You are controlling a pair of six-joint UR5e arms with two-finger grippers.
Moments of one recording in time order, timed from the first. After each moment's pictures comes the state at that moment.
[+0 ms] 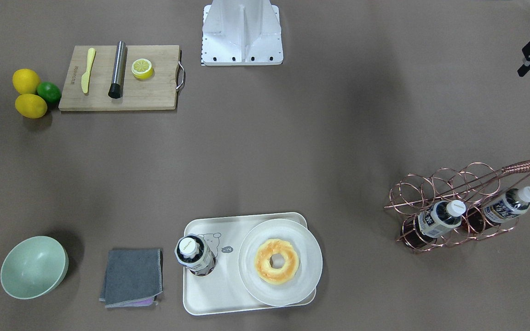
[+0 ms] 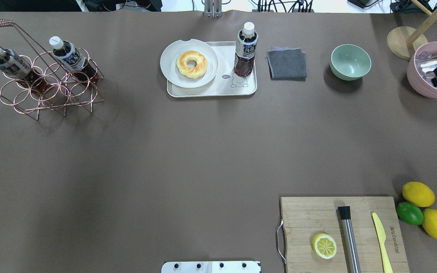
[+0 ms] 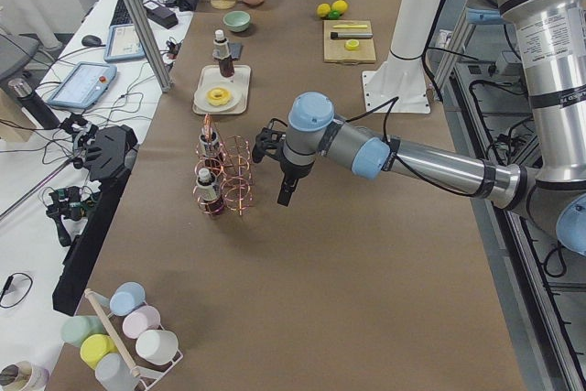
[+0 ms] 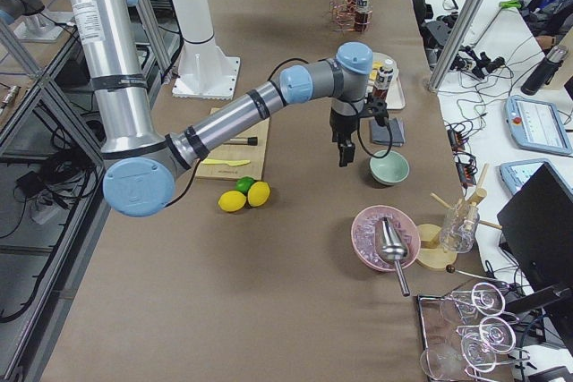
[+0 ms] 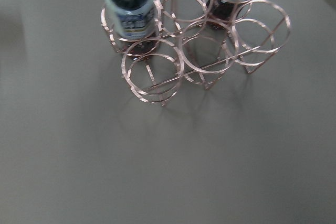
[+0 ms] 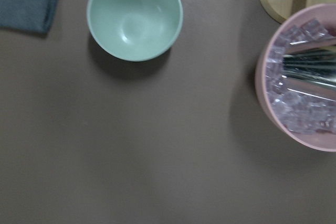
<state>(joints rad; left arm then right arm) -1.40 -1.28 -2.08 -1.80 -2.37 -0.19 1.29 -1.39 1.94 -1.87 2.22 0.19</state>
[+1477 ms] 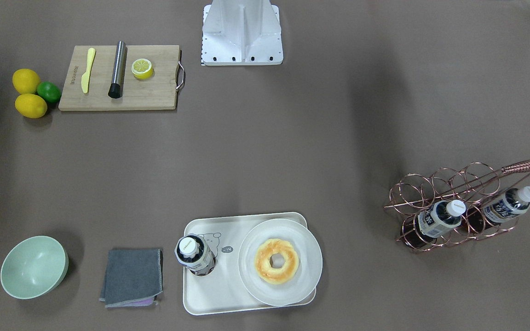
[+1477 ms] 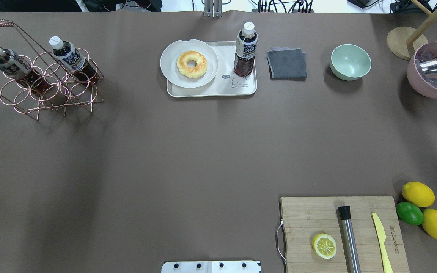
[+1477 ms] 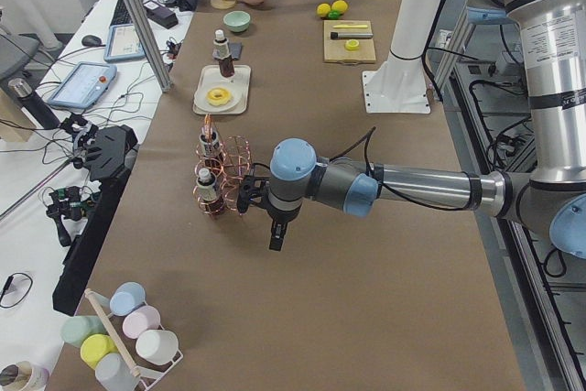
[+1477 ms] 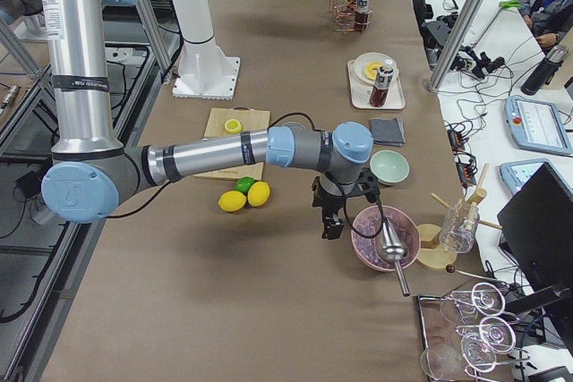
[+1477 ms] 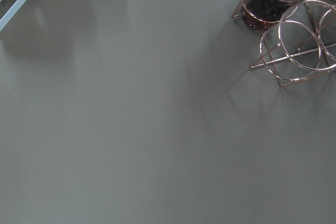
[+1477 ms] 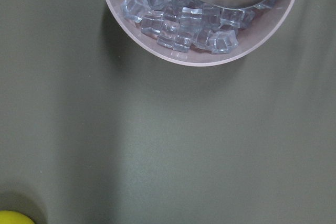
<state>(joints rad) -1.49 -1.34 -1.88 -1.81 -2.36 -0.16 1.50 -1.52 1.73 -1.86 2.26 -0.27</state>
